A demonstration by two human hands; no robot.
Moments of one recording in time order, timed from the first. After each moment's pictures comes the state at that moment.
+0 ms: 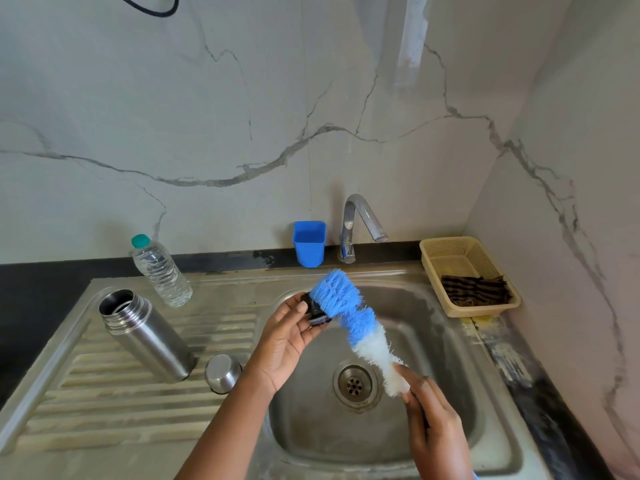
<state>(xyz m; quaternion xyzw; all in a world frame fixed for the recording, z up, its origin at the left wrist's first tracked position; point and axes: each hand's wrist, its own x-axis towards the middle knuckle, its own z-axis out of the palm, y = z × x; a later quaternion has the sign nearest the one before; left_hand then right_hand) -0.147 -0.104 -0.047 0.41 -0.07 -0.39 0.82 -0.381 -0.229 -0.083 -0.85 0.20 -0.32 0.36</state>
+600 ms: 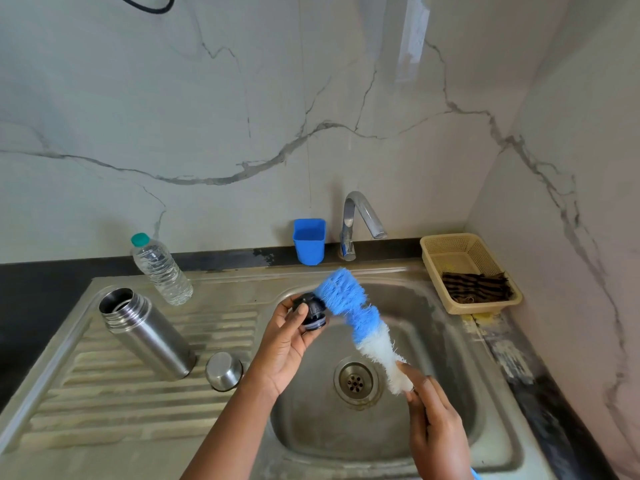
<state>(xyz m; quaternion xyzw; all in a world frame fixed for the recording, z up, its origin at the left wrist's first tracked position) -0.157 -0.104 -0.047 0.39 -0.05 -0.38 0.84 -0.381 -0.223 -0.088 -0.85 0.25 -0.32 0.34</state>
